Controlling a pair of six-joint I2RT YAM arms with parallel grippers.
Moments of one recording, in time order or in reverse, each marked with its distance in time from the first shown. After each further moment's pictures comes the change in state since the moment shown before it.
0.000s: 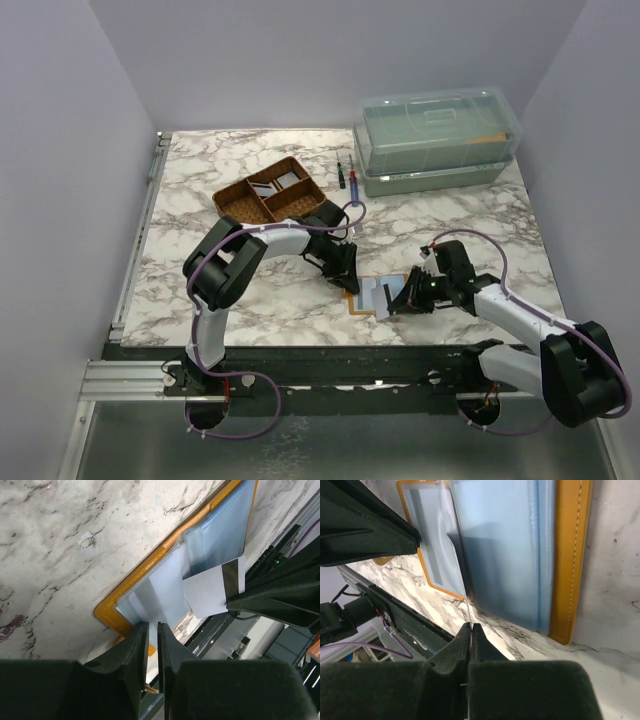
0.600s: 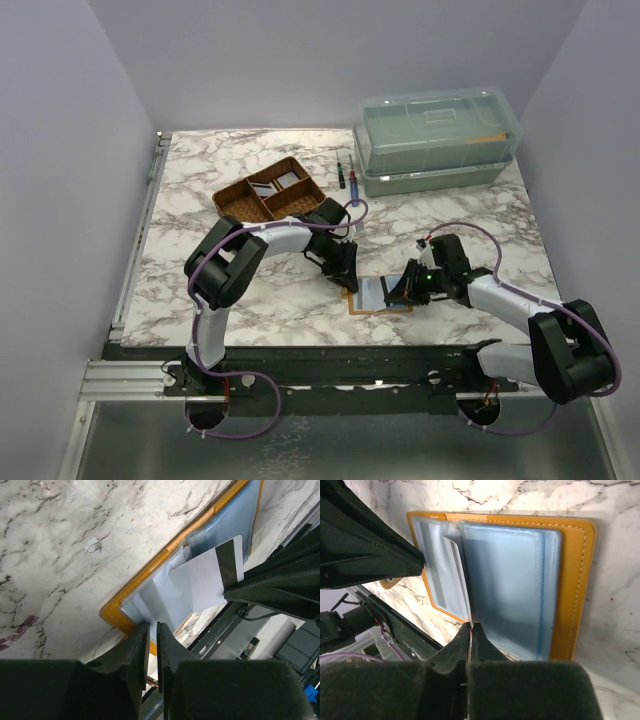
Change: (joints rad) left arm 0.000 0.012 0.042 -0.058 -0.027 0.050; right arm 0.000 0.131 0.037 0.121 0.002 -0.026
